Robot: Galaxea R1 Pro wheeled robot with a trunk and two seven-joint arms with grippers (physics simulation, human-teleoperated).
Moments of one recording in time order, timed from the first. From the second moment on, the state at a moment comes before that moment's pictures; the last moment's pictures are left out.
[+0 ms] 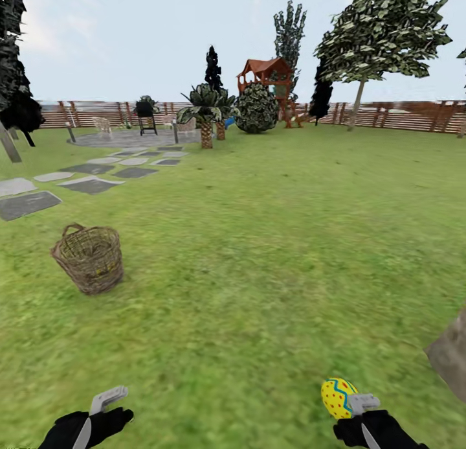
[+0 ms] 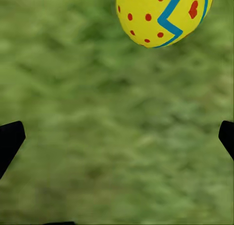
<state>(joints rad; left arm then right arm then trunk) -0.35 0.09 0.39 -0.64 -0.03 0.52 -0.15 -0.40 -0.18 0.07 -0.52 -0.03 0.48 0.06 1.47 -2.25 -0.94</state>
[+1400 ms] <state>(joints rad) -0.35 0.11 0.40 -0.66 -0.03 0.52 -0.16 -0.40 -0.19 0.06 -0.52 -0.03 0.48 0.06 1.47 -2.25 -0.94</state>
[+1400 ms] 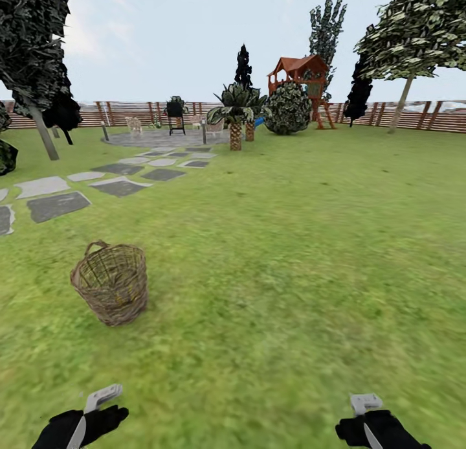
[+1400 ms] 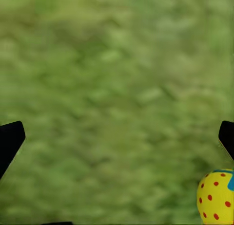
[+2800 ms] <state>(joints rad) -0.35 0.29 0.39 -0.67 0.02 0.65 -0.34 -0.40 -0.19 0.06 -0.52 -0.04 0.48 0.06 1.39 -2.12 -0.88</state>
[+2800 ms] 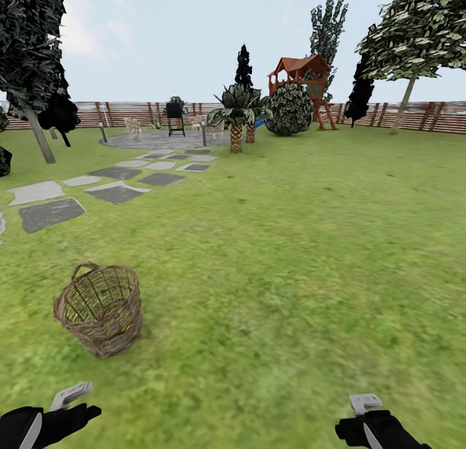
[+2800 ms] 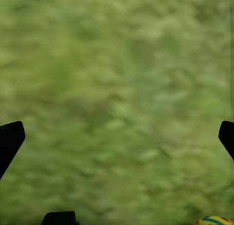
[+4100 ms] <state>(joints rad) -0.35 0.28 0.39 -0.67 0.02 0.65 -0.34 -0.40 -0.18 0.06 -0.52 -0.03 0.48 0.06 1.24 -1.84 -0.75</state>
